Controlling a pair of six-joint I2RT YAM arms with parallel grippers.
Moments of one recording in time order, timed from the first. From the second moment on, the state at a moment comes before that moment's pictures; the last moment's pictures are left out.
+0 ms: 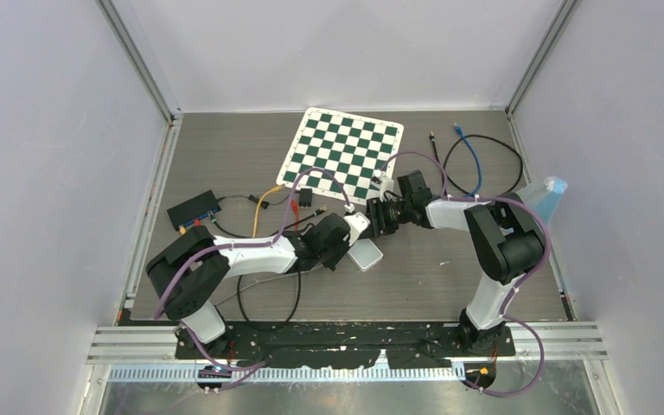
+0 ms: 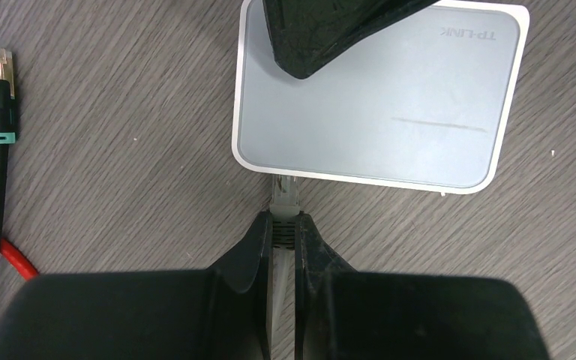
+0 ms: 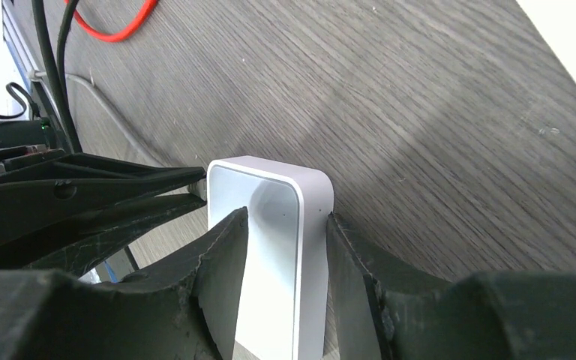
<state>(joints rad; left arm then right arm) -0.96 1.64 0.82 -0.04 -0.14 -0.05 0.39 1.78 0.85 0.01 -0.75 0.21</state>
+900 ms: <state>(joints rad) -0.94 1.70 0.91 -0.06 -0.12 0.01 0.40 1.68 0.61 0.39 -0.59 0.36</state>
